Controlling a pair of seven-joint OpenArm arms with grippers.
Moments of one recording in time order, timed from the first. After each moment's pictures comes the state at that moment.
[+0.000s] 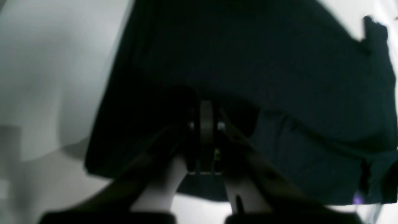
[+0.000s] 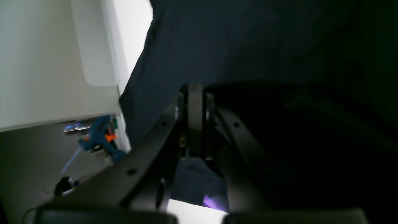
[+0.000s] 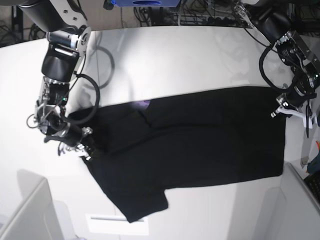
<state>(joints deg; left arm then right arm) -3.1 -11.6 -46.5 87.6 -36.2 -17.3 67.2 20.7 5.5 21.3 61.1 51.2 6.6 -57.8</state>
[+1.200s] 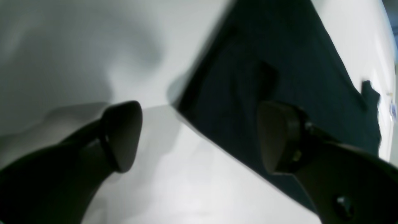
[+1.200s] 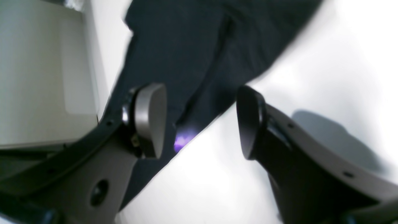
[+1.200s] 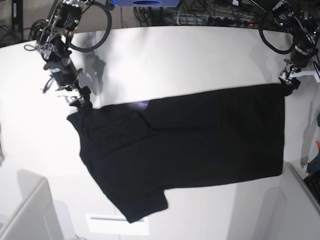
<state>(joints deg) 11.0 -6.8 -58.4 86.8 -47.0 -15.7 57.1 -16.0 -4.3 25.3 104.0 51.5 -0.5 -45.4</state>
